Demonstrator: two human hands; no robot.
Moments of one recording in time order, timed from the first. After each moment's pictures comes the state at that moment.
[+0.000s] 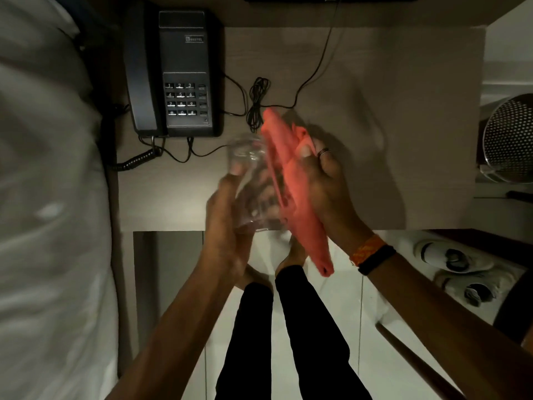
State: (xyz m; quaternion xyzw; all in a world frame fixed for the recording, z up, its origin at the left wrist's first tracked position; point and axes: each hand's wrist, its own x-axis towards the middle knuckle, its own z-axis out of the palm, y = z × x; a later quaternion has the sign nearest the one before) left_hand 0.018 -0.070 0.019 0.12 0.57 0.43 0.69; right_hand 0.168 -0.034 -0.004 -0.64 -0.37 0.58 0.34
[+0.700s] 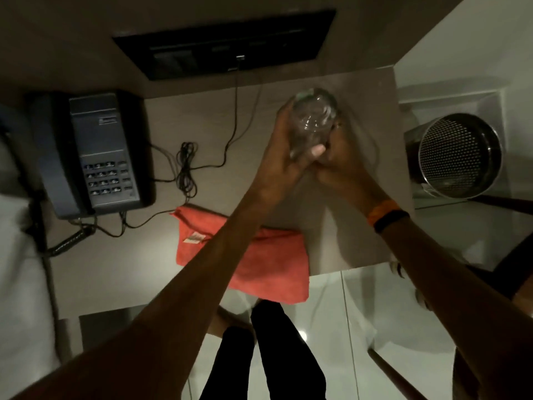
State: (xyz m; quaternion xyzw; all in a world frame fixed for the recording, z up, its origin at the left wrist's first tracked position) left_hand 0.183 0.096 -0.032 0.55 0.49 0.31 0.60; right_hand 0.320 0.080 -0.035 -0.68 -0.50 0.47 0.27
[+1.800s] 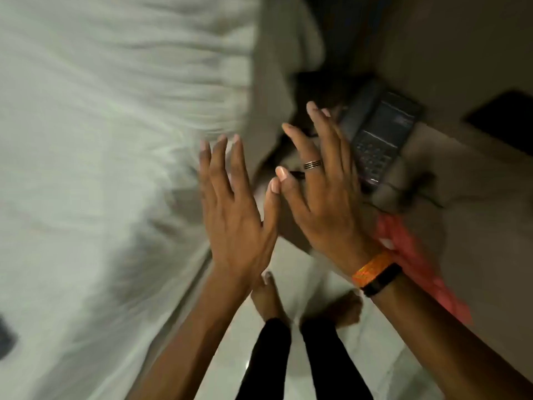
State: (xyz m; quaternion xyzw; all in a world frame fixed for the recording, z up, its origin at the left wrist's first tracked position) left_hand -0.152 -0.110 0.067 0.42 0.86 0.28 0.04; right_hand -0.056 -0.009 0.068 -0.36 -0.87 0.26 0.22
